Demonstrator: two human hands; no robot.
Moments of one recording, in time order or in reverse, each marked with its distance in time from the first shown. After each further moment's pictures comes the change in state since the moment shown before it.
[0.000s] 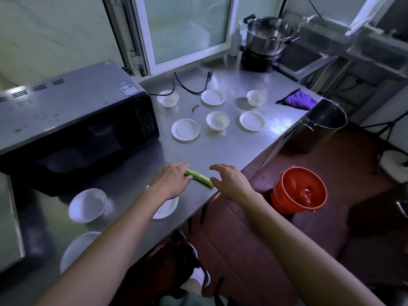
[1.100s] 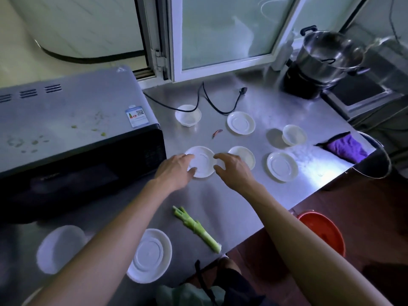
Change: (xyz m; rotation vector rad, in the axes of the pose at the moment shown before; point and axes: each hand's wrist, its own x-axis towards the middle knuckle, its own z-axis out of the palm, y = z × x) left_hand 0.204 -0.067 -0.043 -0.159 0.073 -0.163; right_hand 0.260 0.012 -0.049 -0.012 -0.010 -0.159
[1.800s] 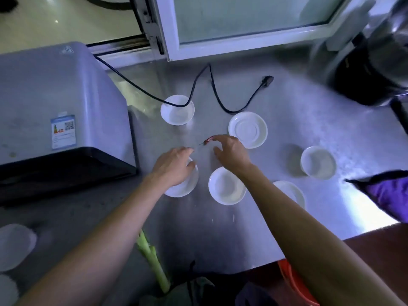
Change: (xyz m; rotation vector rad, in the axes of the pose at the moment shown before) left_hand 0.156 0.046 0.052 -0.032 -0.086 -0.333; right_hand 0.201 0.132 0.001 0.159 -0.197 -0.145
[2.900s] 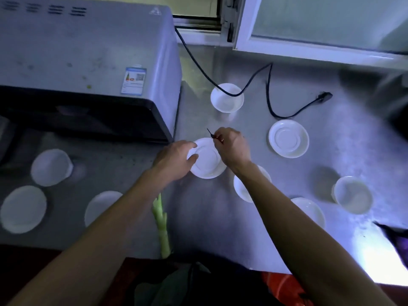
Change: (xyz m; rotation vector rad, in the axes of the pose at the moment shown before) left_hand -0.089 -0.049 0.004 -0.208 0.172 -0.293; right_hand -0.002 -0.079 0.052 -0.060 -0.072 -0.160
